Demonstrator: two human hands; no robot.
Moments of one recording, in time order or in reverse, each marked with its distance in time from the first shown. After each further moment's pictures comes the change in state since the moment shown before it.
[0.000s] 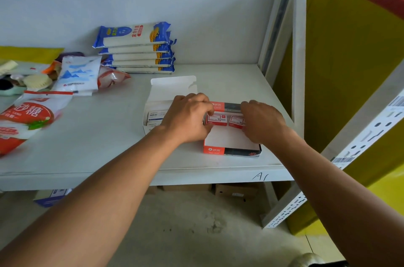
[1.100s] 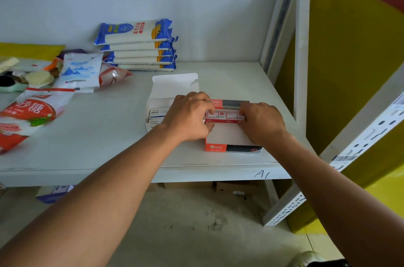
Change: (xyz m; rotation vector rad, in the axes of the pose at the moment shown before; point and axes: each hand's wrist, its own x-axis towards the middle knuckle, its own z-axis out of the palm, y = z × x) left_hand -0.002 -0.001 0.000 -0.045 -0.021 -0.036; right_hand 0.004 0.000 0.019 0.075 0.161 0.004
